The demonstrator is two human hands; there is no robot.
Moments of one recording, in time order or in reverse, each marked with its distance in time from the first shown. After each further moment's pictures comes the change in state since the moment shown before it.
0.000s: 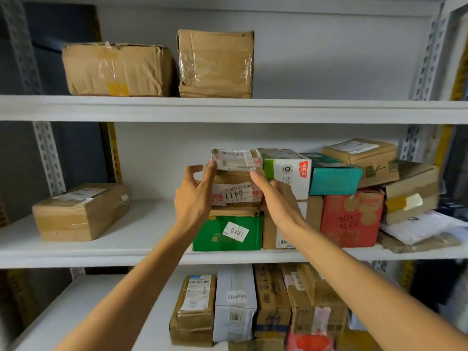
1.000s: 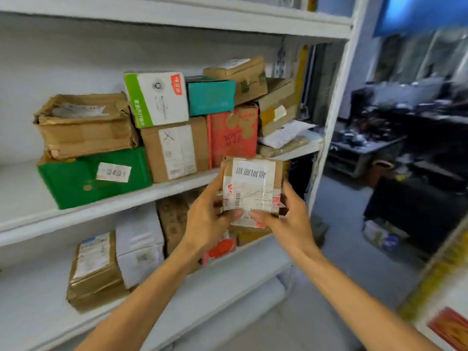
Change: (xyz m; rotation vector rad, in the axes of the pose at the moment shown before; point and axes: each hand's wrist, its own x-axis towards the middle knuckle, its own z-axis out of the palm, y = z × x) left_hand -0.181 -0.069 0.140 -0.159 -0.798 0.171; right_hand -0.166 0.156 -0.129 -0.186 0.492 -0.012
